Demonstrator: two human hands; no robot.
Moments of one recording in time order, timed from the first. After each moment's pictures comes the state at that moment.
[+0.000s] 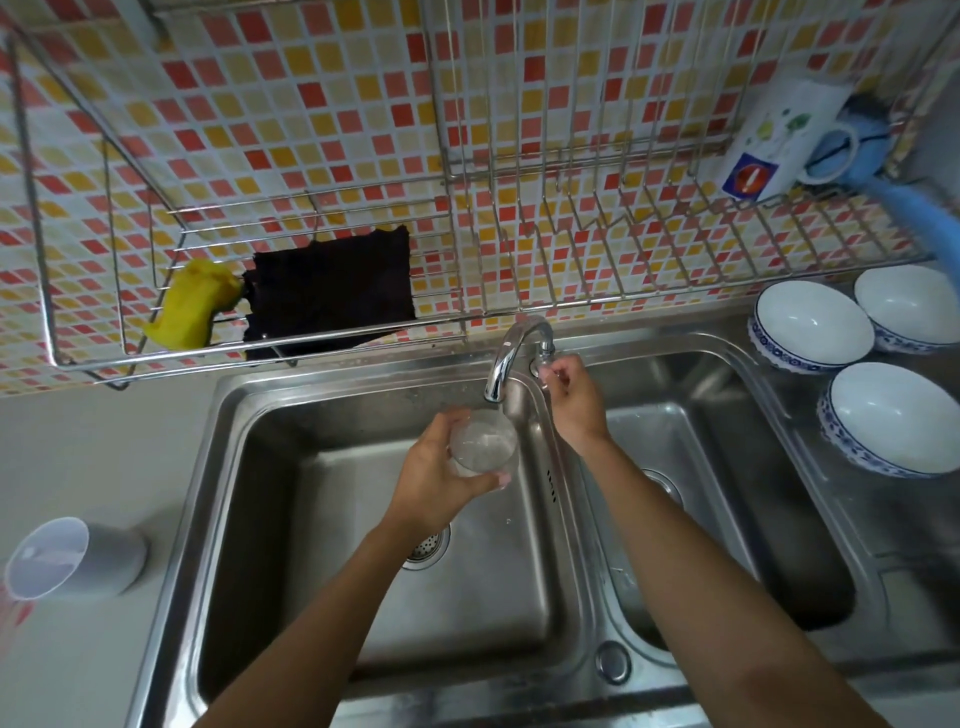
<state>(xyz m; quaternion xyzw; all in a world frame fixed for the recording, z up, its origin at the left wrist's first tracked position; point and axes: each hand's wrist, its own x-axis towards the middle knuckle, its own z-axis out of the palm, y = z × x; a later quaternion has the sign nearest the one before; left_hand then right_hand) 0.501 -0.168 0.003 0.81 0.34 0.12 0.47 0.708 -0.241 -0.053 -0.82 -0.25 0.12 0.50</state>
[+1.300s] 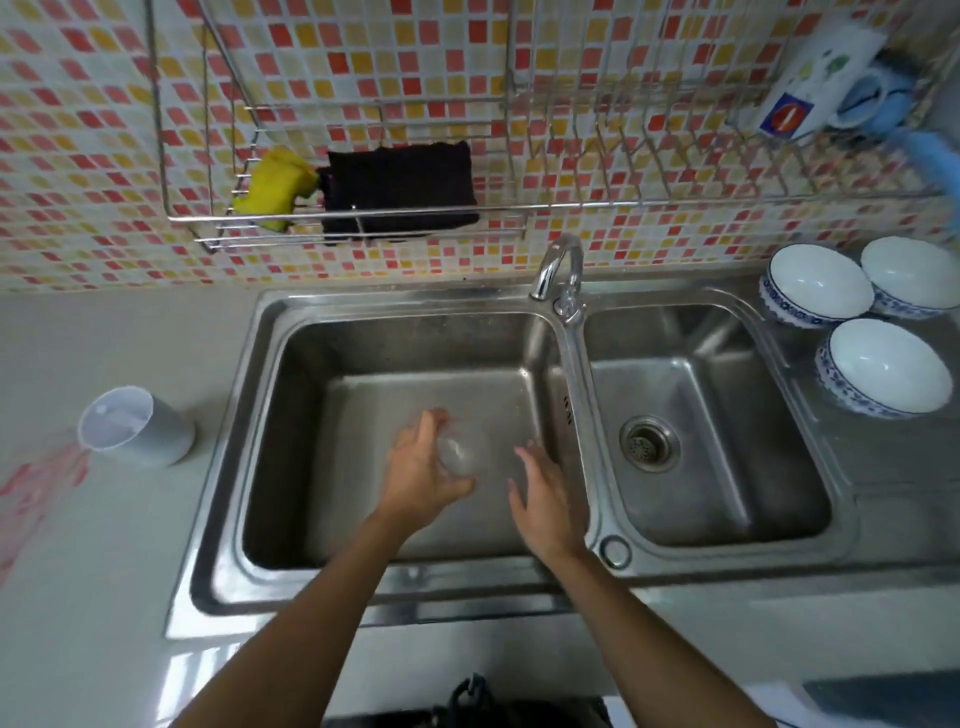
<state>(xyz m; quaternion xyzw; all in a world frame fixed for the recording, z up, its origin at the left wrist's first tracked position) 0.387 -0.208 -0.030 0.85 0.36 0.09 0.37 0.503 -0.352 -0.108 -0.87 -0.37 0.15 0.29</state>
